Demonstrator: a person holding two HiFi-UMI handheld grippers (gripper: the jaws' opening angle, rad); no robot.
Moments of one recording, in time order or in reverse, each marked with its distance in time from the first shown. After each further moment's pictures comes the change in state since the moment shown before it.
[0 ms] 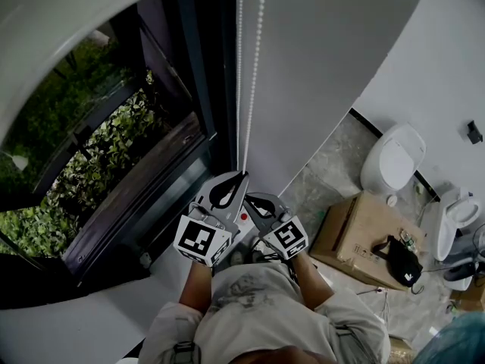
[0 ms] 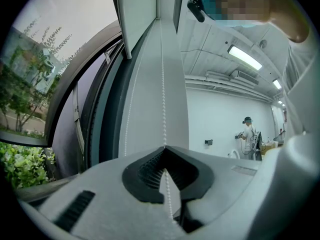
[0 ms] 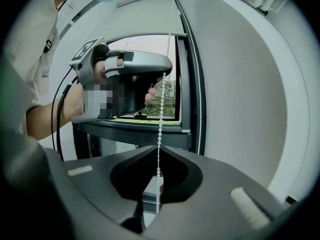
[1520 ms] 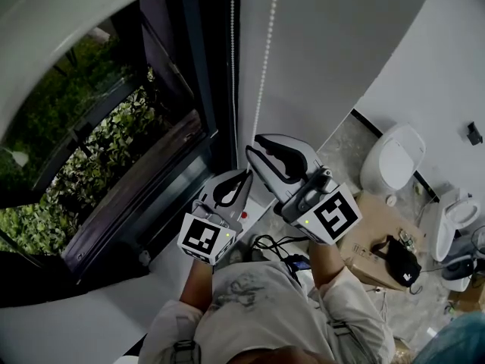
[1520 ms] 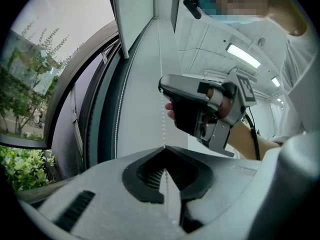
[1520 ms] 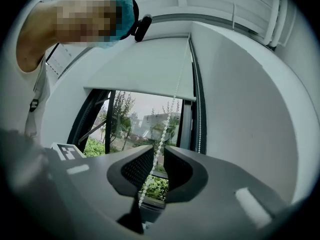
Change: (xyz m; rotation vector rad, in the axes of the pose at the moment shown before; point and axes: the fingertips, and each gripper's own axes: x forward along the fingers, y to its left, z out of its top) left arm 0.003 -0.004 -0.002 0.023 0.010 -0.006; right arm -0.034 -0.023 0.253 -0.176 -0.389 0.051
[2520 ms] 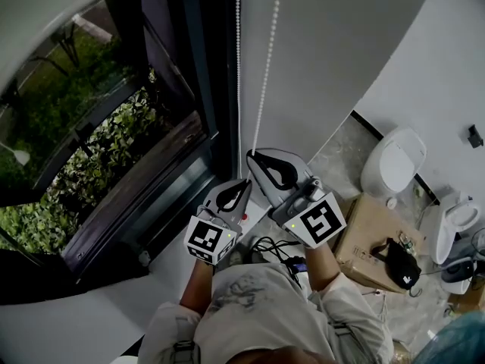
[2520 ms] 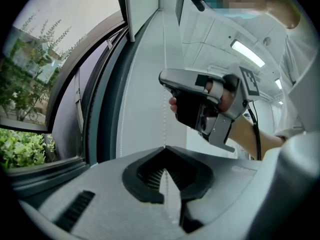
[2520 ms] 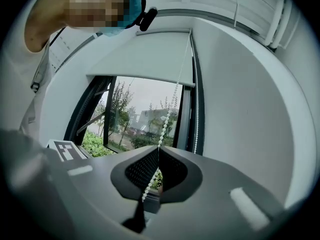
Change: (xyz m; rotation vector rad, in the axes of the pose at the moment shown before) left arm -0.001 -0.001 -0.051 -0.050 0.074 0.002; right arm -0.001 0.006 -0.028 -0.030 0.005 -0.050
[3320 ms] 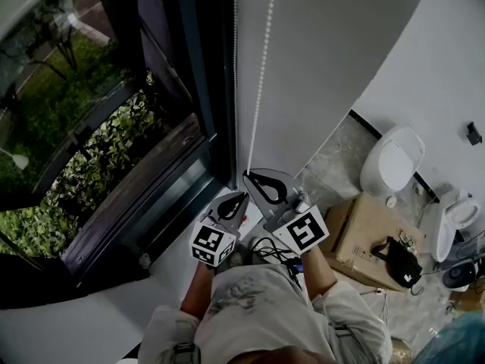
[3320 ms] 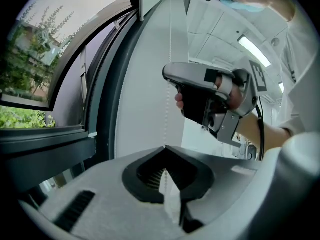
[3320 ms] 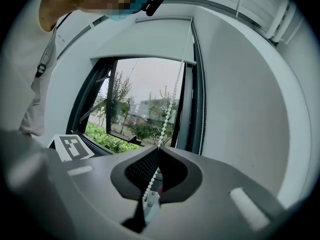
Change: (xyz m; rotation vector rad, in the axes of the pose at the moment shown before) left arm -0.004 -0.002 -0.071 -0.069 0.129 -0.012; right arm -0.017 0.022 -0.065 -0.020 0.123 0.002
